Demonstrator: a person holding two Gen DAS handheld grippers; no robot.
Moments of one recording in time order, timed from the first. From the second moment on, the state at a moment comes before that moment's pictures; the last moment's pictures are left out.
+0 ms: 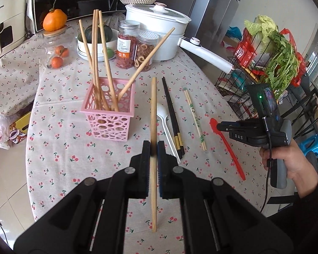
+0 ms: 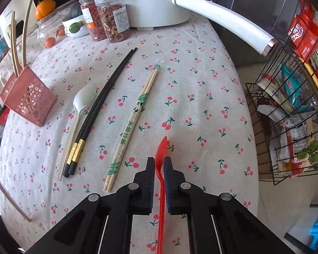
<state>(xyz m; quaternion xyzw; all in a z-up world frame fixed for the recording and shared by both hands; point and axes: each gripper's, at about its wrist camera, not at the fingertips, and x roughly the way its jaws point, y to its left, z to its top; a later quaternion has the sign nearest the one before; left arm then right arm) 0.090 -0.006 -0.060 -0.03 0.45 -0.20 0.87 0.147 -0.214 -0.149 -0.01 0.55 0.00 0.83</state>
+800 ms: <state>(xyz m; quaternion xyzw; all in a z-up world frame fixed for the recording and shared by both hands) 0.087 0.001 -0.053 -0.04 0.45 -0.20 0.87 0.158 -0.206 -0.168 -0.03 0.58 0.05 0.81</state>
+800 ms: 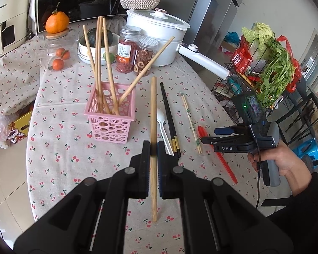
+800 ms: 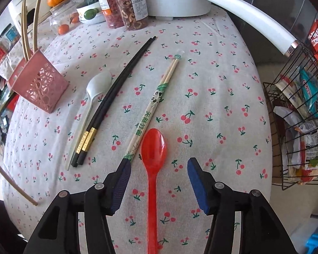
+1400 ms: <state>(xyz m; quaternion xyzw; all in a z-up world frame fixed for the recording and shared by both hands) 0.072 0.019 -0.026 -0.06 0.41 -0.20 0.89 0.134 -0.198 -0.121 0.00 0.51 0.08 0.86</state>
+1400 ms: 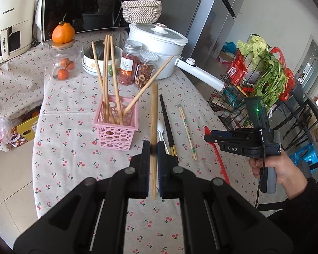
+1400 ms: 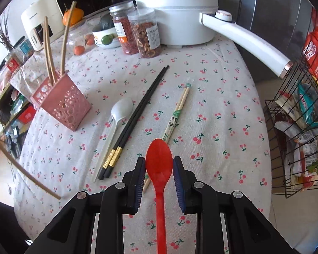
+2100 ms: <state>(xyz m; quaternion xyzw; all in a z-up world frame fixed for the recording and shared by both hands) 0.085 0.056 0.047 -0.09 0.22 -0.12 0.97 0.100 -0.153 -0.012 0.05 0.31 0.13 0.94</state>
